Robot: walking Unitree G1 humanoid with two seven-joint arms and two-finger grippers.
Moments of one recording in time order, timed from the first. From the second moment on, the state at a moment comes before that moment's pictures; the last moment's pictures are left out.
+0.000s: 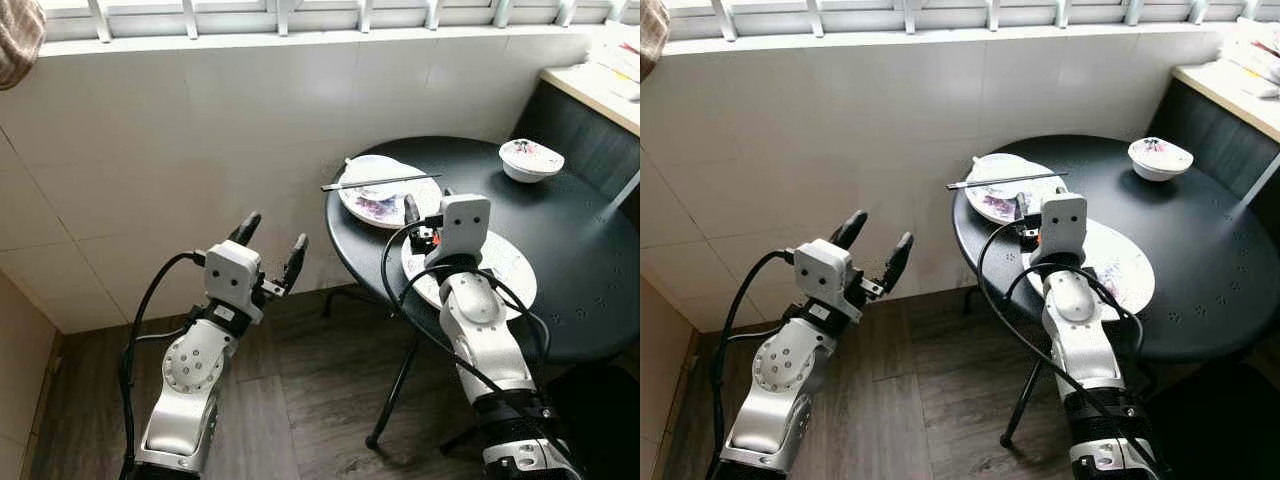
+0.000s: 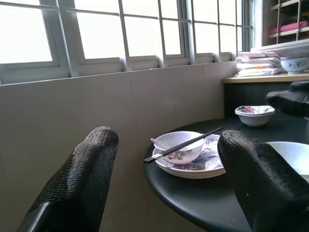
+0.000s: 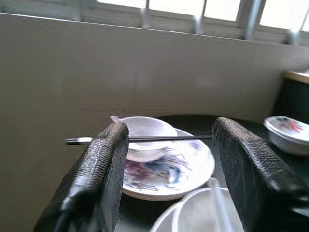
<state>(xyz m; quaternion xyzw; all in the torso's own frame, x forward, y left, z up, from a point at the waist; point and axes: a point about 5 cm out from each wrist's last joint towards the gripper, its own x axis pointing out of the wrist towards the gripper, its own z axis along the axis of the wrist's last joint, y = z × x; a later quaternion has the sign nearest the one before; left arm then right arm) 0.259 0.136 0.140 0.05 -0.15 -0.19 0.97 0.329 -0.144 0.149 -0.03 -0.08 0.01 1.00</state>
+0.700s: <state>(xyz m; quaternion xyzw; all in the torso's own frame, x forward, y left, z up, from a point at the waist) 0.263 0.133 0.139 0.05 -0.14 -0.19 0.97 0.330 -0.154 0.144 -0.04 -0.07 -0.01 1.00</state>
